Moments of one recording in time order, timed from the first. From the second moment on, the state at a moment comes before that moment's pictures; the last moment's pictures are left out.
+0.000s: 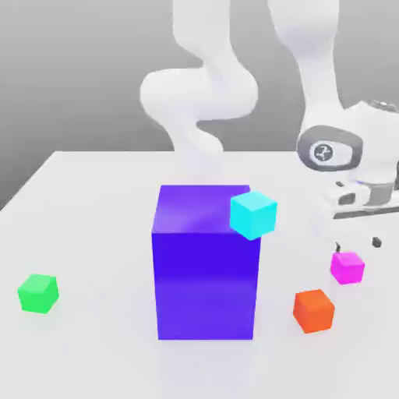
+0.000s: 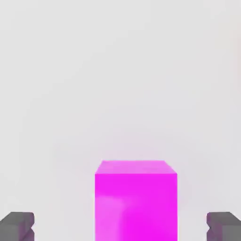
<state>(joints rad) 0.22 0.22 0.65 -2.76 -0.53 2.92 1.97</state>
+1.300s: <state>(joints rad) -0.14 0.02 0.67 -2.62 -0.34 2.90 1.84</state>
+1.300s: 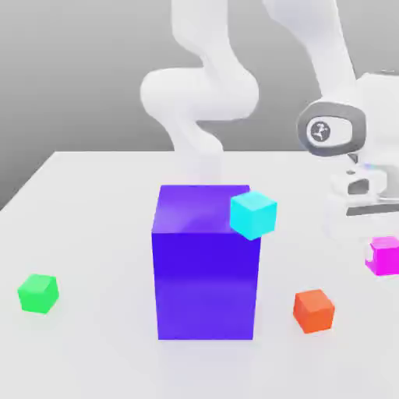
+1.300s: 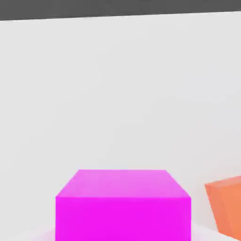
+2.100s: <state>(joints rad) -0.94 -0.12 0.22 -2.44 -0.19 2.80 2.57</state>
